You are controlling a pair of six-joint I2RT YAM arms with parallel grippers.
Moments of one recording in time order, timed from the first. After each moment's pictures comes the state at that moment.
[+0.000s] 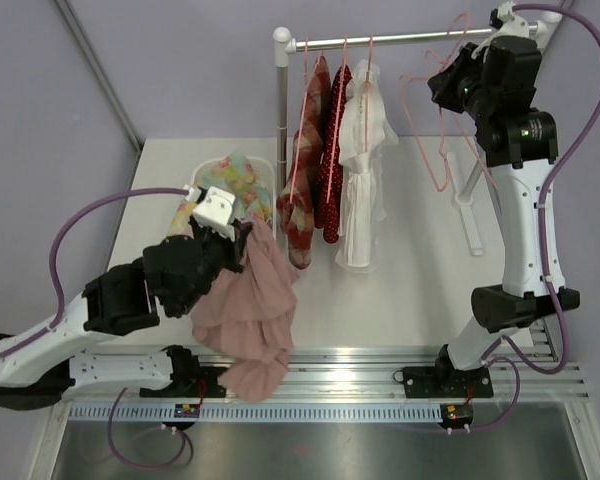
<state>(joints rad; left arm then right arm) -1.30 0.87 1.28 -0.66 -0.77 -0.18 0.16 1.71 2.38 -0.84 0.03 0.41</state>
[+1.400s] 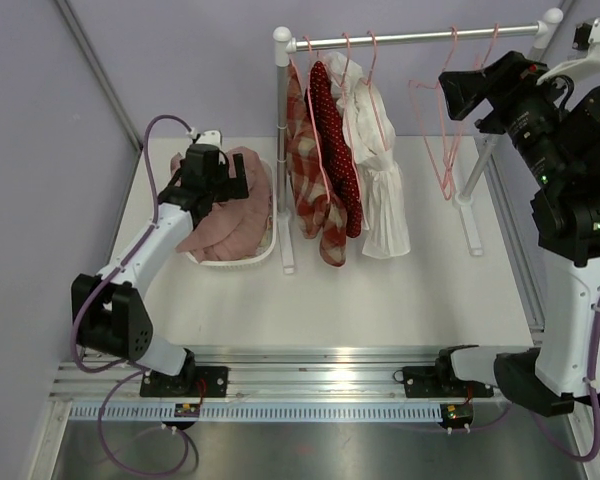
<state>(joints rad) -0.27 1.50 1.28 -0.38 -0.19 -0.25 0.16 1.27 2.09 -0.67 -0.10 0.41</state>
